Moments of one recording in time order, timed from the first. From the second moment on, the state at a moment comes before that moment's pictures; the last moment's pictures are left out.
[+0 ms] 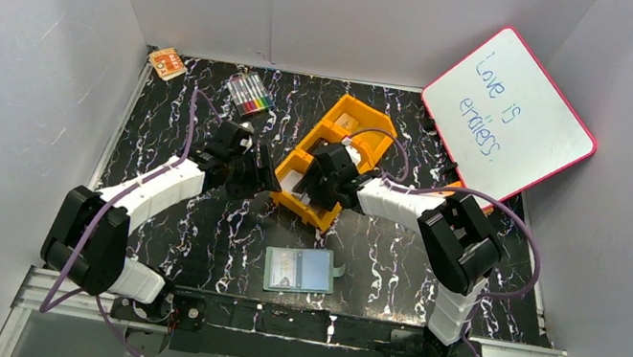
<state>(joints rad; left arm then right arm) -0.41 1.40 0.87 -0.41 0.17 -0.72 0.81 1.85 1.14 -0.15 0.06 1.05</state>
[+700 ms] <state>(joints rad) -0.41 1.42 0.87 -0.41 0.16 -0.73 0.81 1.81 1.06 -0.12 0.06 1.02</state>
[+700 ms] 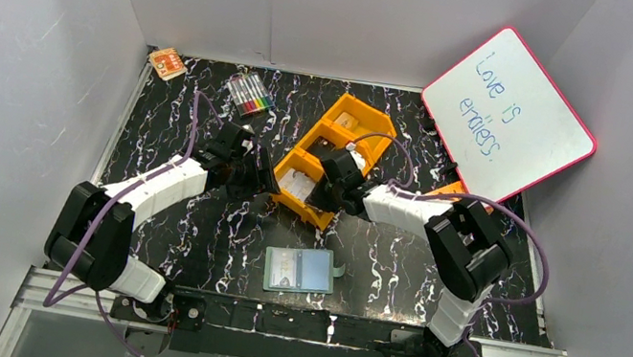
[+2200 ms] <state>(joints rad) -0.41 1.65 1.02 -0.37 0.23 -0.67 0.81 1.82 1.13 -0.19 0.12 1.09</state>
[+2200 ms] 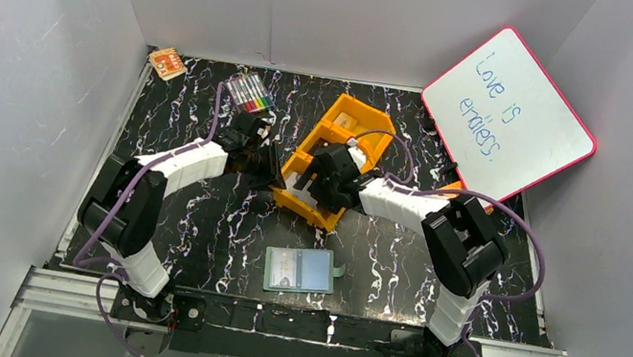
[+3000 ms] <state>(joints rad) -0.41 1.64 0.99 -0.30 0.30 -0.67 0.82 1.85 1.16 -0.14 0.02 1.03</state>
